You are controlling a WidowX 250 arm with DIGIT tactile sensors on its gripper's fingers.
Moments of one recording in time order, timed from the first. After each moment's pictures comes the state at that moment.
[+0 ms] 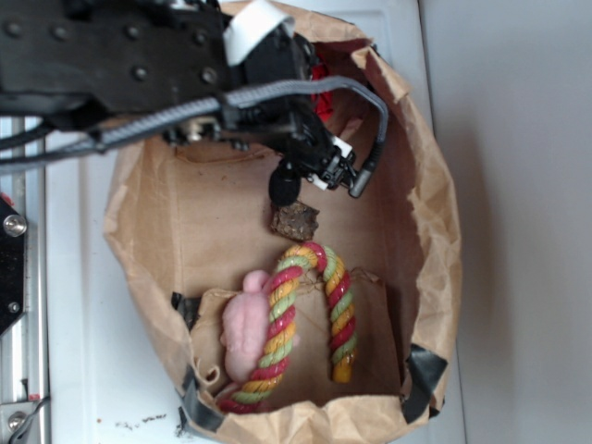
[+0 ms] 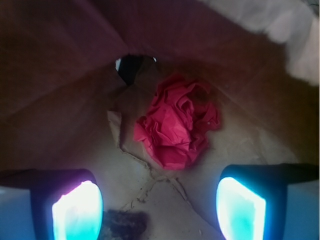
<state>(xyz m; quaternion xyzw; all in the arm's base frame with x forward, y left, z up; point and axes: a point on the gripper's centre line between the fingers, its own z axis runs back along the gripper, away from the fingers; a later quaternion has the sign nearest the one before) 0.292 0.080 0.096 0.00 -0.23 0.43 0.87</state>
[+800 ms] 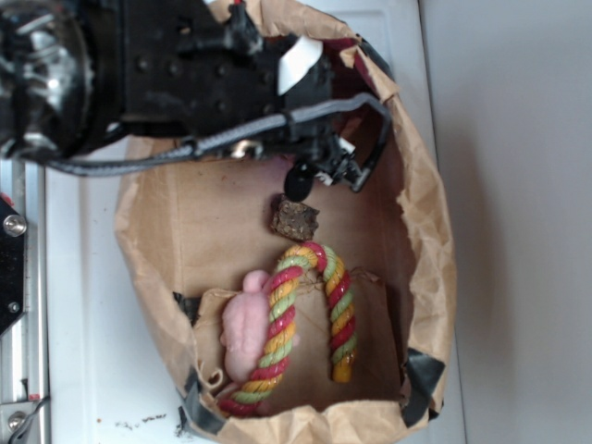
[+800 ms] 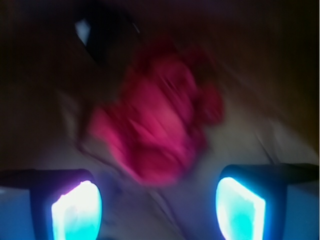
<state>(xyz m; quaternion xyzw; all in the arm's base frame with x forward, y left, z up) 0.281 0.091 0.058 0.05 -0.21 0.45 0.87</state>
